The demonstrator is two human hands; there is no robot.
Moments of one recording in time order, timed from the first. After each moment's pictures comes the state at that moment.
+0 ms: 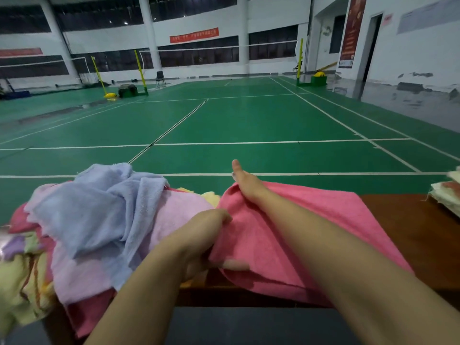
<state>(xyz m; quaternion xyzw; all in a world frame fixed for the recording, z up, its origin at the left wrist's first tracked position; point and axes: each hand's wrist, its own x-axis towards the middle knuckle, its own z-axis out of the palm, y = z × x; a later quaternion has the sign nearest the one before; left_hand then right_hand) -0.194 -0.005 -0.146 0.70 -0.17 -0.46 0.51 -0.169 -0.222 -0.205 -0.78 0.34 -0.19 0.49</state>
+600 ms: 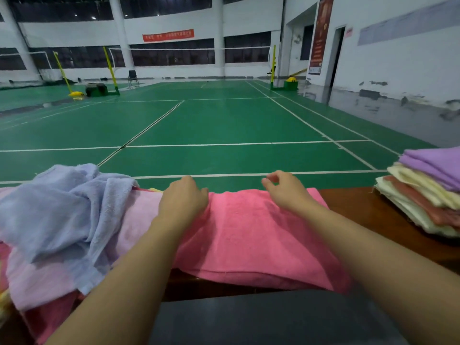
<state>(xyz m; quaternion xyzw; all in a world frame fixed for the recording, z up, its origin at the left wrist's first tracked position) -0.142 -0.084 -0.176 0.90 -0.39 0.03 0.21 -0.319 -0.254 -0.201 -0.82 0.44 -0.26 0.24</state>
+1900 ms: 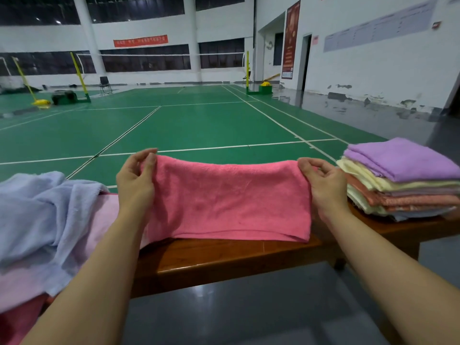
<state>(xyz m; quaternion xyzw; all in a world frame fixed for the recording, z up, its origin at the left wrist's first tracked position) -0.150 -0.077 -0.165 0.58 -0.35 -0.01 0.74 -0.467 -0.232 -0.178 -0.57 0.36 -0.60 0.43</state>
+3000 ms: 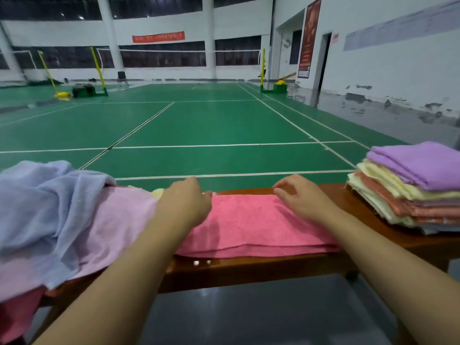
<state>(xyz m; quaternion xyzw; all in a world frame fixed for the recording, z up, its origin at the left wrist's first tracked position) -0.221 -0.079 -0.160 0.88 -0.44 0.03 0.15 -0.431 -0.264 -0.202 -0.89 0.37 -0.23 0.16</state>
